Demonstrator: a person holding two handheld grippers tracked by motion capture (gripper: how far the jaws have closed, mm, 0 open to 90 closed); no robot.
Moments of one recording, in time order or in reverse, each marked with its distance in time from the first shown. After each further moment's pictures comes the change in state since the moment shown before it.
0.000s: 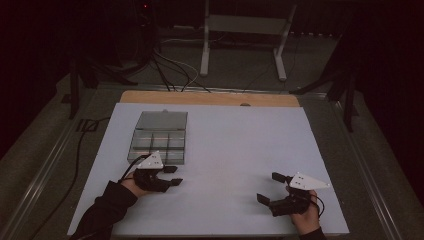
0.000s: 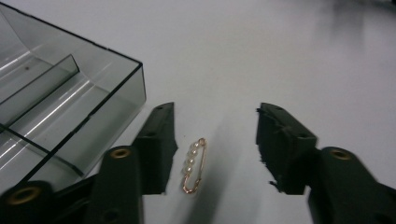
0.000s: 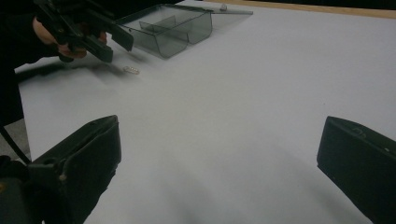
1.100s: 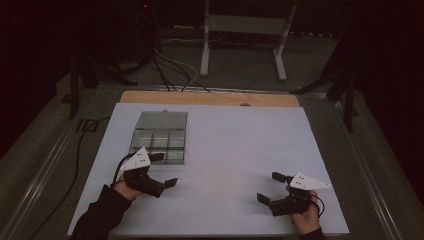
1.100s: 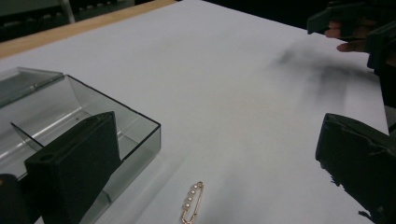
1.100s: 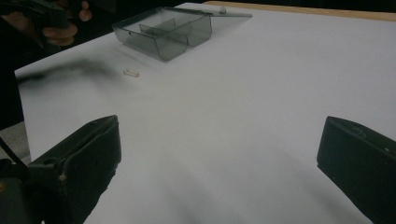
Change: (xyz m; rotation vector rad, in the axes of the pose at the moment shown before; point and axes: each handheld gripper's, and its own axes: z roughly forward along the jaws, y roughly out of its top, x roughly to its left) left arm -0.014 0.013 -0.034 -0.214 0.073 -0.045; right arm 0.000 0.000 0.000 -0.009 -0.003 0.001
